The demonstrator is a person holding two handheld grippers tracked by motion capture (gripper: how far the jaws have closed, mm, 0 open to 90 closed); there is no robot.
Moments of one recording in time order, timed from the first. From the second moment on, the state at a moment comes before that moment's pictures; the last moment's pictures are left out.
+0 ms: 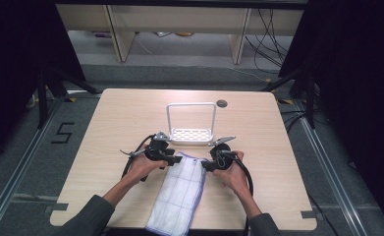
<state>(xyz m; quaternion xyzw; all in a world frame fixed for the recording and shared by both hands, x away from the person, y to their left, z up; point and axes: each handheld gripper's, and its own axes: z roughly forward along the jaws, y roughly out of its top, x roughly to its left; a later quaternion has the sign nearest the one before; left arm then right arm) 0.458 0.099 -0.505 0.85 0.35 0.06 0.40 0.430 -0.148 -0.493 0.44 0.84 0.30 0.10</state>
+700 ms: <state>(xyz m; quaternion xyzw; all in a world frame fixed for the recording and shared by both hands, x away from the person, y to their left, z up) 0.472 0.109 -0.509 0.83 0.36 0.06 0.43 0.462 -0.139 -0.494 0.44 0.84 0.29 0.13</state>
